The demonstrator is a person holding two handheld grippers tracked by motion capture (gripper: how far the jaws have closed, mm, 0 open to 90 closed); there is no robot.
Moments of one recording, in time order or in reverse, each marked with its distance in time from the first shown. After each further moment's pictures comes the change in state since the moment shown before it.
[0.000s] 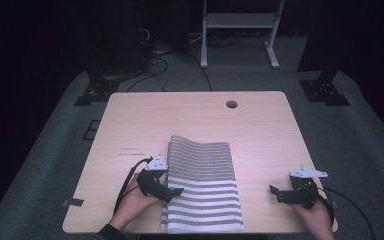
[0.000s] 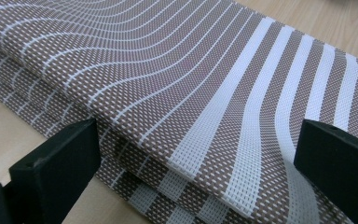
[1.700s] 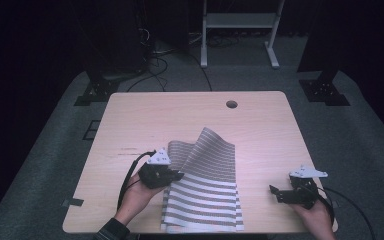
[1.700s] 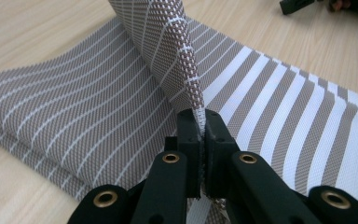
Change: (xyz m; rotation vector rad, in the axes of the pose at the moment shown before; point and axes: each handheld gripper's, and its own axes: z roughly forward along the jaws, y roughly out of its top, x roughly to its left) left arm -0.010 0.035 -0.016 -0.012 -0.036 0.065; right arm 0.000 0.000 0.000 0.000 0.000 -0.001
